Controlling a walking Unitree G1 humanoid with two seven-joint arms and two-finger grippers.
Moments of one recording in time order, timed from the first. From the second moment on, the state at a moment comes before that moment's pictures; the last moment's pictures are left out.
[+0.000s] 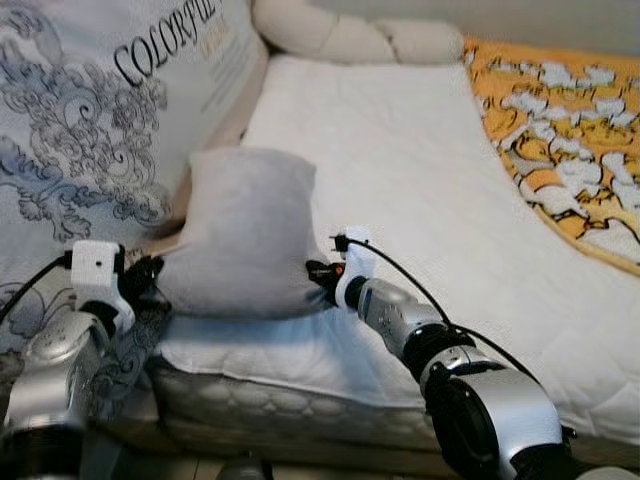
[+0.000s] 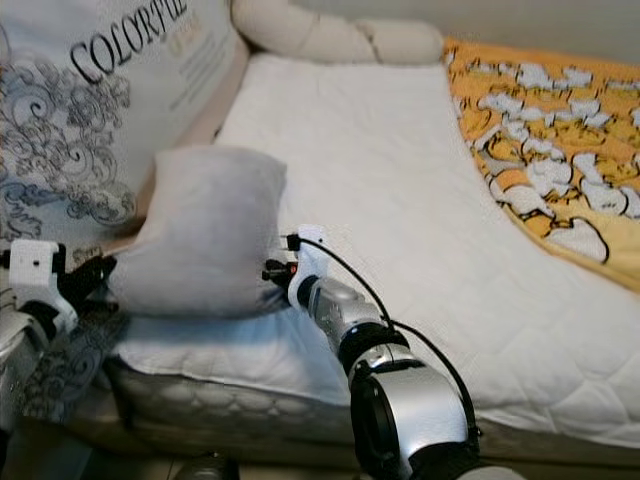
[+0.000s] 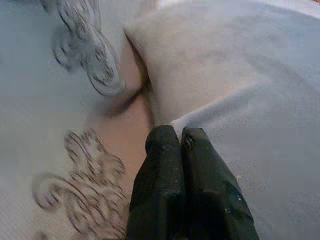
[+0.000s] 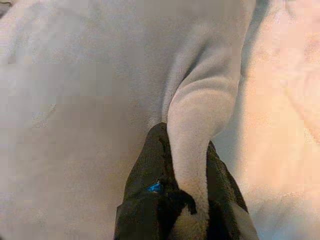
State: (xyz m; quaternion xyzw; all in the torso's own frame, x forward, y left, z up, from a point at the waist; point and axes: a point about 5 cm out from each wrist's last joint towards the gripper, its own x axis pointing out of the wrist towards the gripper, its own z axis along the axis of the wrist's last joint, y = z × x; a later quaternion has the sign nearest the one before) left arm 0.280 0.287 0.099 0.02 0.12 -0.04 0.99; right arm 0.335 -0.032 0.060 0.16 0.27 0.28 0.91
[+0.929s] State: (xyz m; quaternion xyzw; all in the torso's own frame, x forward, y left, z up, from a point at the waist) left arm 0.277 0.329 0.098 0.09 0.13 0.03 0.99; right arm 0.315 -0.077 0.030 0.17 0.26 0.31 0.90
